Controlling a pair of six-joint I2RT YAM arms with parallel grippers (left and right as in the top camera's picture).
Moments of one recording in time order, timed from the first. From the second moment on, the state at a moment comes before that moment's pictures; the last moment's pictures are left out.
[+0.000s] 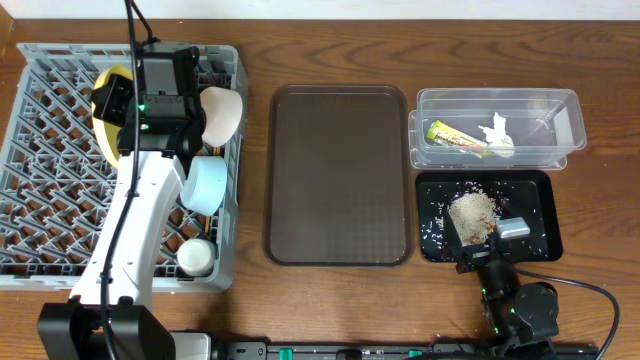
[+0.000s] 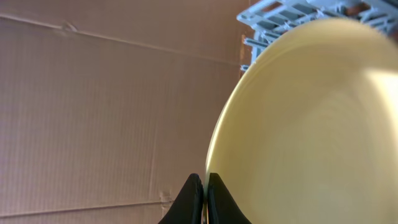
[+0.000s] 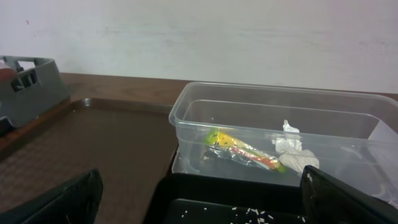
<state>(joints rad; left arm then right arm) -0.03 1.52 1.26 -0.44 -1.03 0.63 0.22 0.01 0.01 -0.07 0.03 0.04</state>
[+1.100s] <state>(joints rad) -0.20 1.26 1.25 -0.60 -1.02 0.34 0.22 0.01 0.01 -0.07 0.03 0.04</state>
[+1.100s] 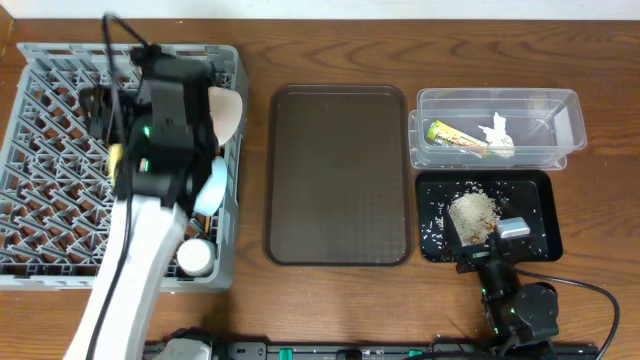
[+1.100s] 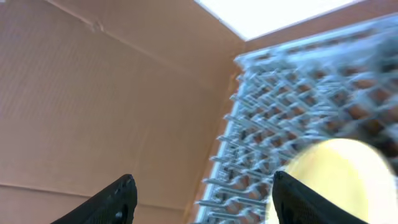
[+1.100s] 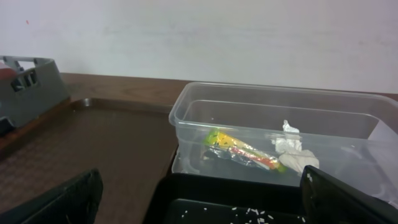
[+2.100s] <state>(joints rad) -0.39 0.81 1.25 -1.13 0.05 -0.14 0.22 0.01 0.01 -0.07 0.02 0.04</state>
